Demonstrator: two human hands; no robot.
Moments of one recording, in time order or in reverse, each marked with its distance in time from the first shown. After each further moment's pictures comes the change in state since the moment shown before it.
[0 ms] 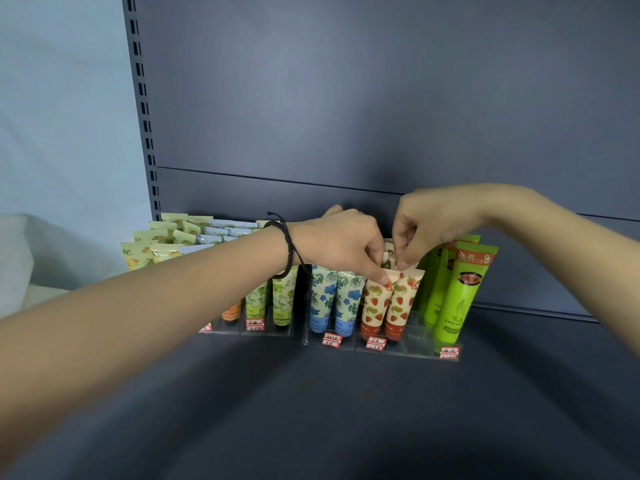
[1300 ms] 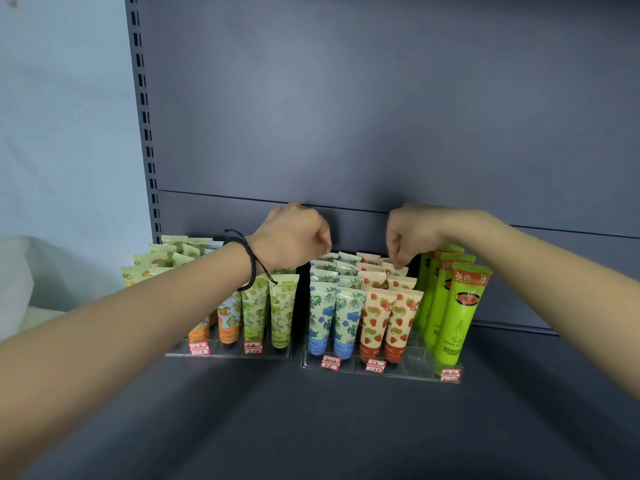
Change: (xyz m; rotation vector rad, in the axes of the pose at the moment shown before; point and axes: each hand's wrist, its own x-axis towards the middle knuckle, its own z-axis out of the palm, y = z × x) left_hand -0.020 -0.040 -0.015 0.078 0.226 -0.334; right_hand 0.039 0.024 0.003 -0.136 0.112 0.140
